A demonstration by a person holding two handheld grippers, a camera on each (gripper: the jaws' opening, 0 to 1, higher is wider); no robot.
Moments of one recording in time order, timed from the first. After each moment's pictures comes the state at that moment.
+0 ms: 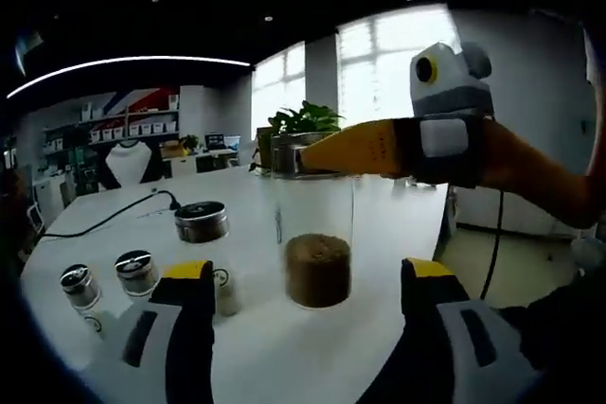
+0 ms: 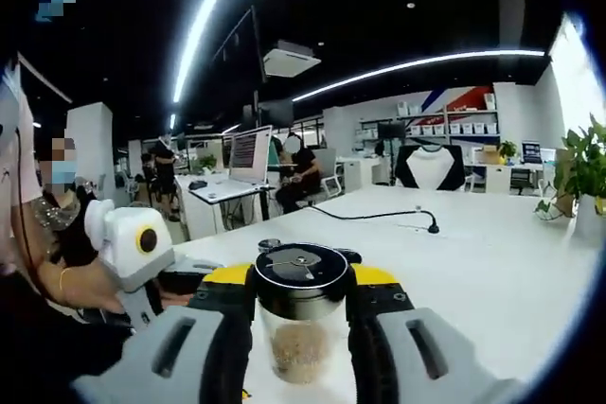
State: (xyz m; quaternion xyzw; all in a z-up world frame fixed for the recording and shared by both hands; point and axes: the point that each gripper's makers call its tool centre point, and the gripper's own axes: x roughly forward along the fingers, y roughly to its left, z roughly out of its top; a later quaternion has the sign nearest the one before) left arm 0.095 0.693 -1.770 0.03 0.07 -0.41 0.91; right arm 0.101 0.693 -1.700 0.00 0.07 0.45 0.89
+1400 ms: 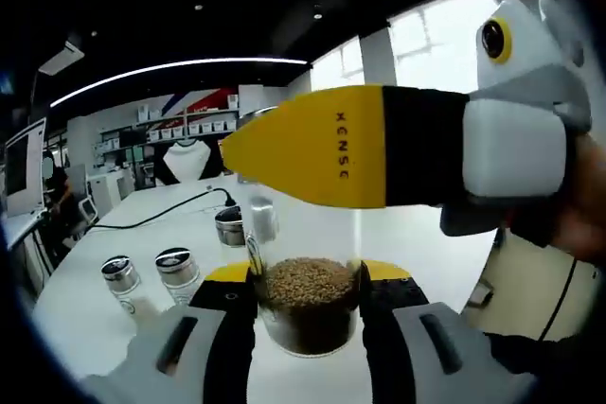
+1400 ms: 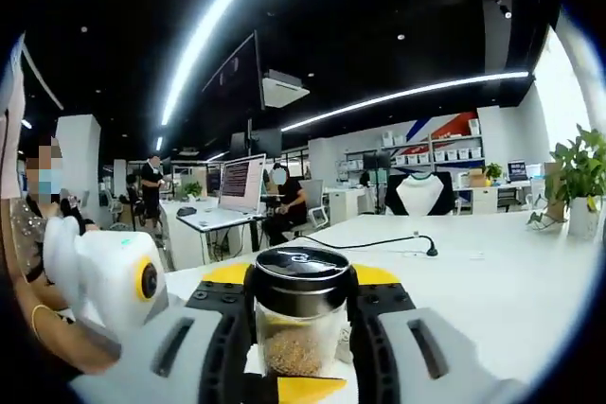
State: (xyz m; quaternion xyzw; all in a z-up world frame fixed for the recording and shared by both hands) left arm 0.110 0.705 -1.765 0.06 0.07 -0.26 0.96; right arm 0.103 0.723 -1.690 0.06 0.02 0.41 0.91
